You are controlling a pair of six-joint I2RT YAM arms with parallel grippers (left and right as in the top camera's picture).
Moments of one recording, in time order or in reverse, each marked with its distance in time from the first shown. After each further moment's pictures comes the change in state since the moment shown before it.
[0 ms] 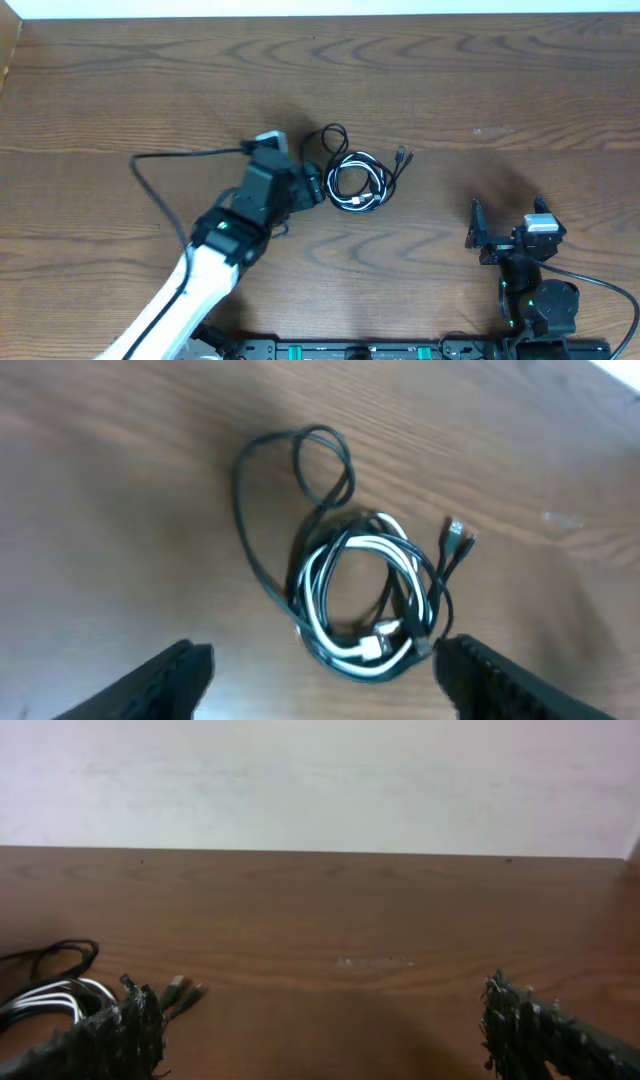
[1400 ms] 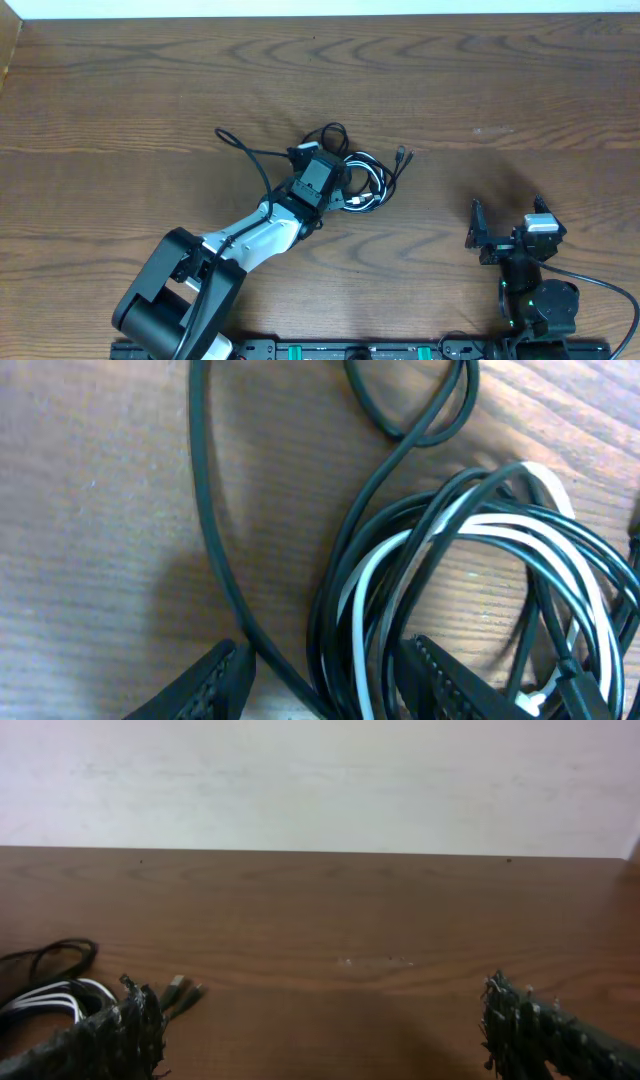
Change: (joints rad) left arm -0.114 0.515 0.005 0.296 -0.117 -0.101; right arm 0.000 -0.001 0.000 -0.001 0.000 0.000
